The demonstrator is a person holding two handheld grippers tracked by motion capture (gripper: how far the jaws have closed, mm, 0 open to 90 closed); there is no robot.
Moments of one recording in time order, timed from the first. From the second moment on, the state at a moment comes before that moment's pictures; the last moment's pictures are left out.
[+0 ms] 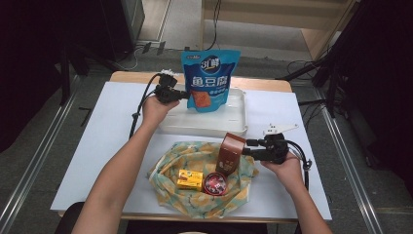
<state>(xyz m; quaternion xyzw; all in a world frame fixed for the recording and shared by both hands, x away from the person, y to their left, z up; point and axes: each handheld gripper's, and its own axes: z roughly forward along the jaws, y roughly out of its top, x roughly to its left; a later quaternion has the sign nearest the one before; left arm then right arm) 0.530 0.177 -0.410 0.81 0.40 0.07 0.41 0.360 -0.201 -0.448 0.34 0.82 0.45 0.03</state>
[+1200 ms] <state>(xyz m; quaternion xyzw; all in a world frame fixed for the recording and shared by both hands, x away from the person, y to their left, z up) 0.521 0.205 -0.400 0.82 0.39 0.00 0.42 0.348 -0.211 -0.447 0.35 0.82 0.46 0.04</state>
